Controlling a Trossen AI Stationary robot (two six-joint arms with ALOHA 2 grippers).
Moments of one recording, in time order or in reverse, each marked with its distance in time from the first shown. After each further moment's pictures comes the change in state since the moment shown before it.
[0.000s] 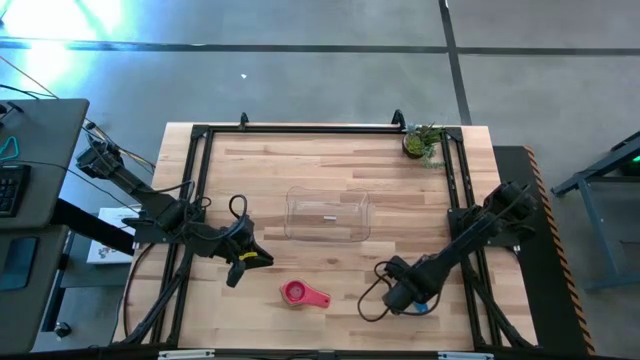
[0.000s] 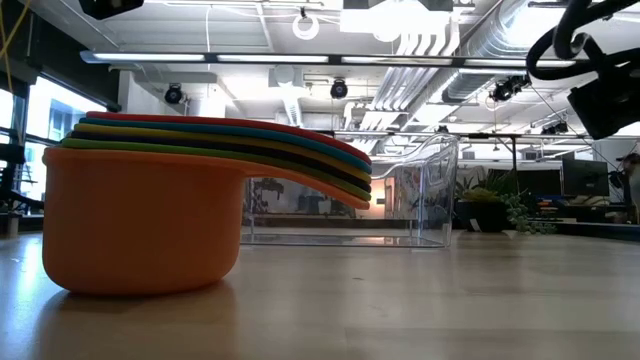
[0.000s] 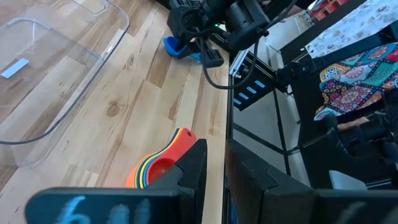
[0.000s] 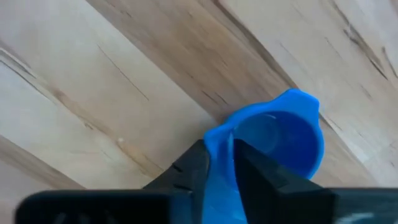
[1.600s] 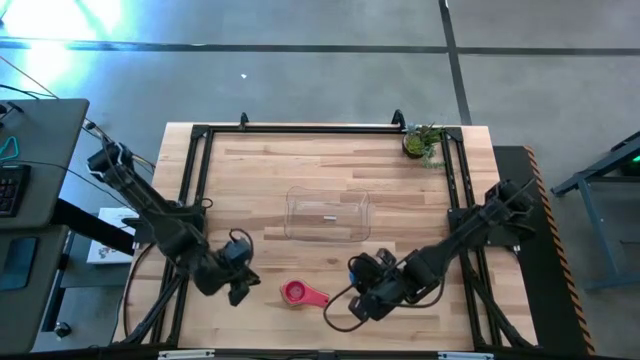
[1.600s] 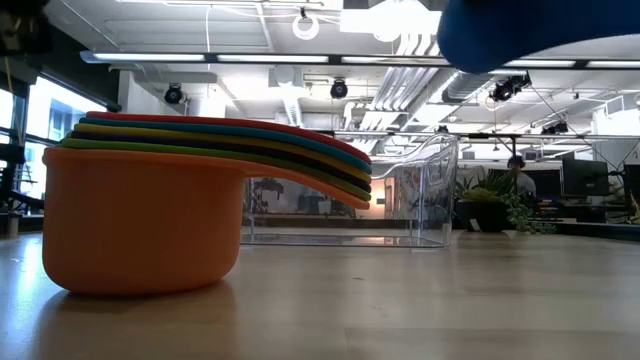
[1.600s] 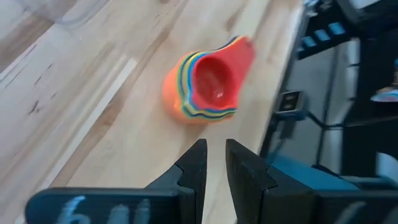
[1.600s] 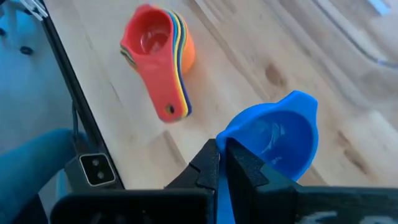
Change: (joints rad) left arm -0.178 0.157 0.000 -0.223 -0.041 -0.404; right arm -0.068 0.000 0.441 0.040 0.396 -0.338
